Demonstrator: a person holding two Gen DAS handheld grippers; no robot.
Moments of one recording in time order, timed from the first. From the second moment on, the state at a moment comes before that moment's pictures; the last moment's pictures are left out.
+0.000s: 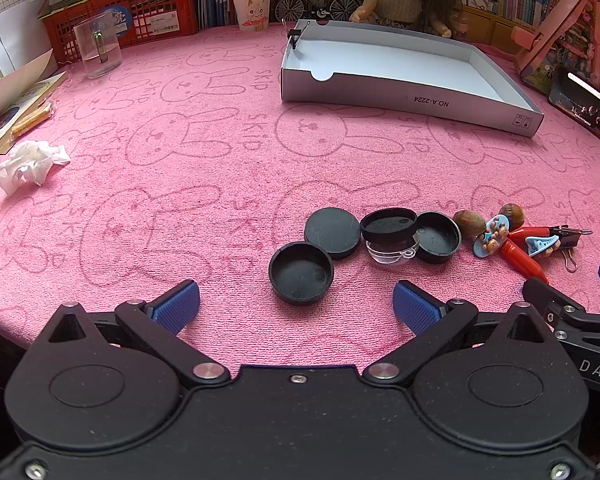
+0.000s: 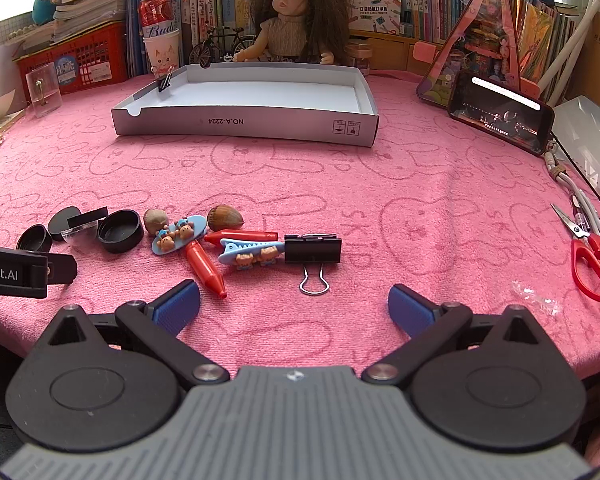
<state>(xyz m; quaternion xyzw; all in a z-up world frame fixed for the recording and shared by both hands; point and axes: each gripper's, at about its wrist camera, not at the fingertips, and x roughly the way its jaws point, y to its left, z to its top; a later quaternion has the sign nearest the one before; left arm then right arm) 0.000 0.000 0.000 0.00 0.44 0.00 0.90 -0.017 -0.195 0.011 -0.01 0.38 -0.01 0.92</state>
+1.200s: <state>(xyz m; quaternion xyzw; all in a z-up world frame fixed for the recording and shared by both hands) 0.000 0.000 0.000 0.00 0.44 0.00 0.90 -0.018 -0.195 0.011 -0.01 0.38 -0.01 0.92</state>
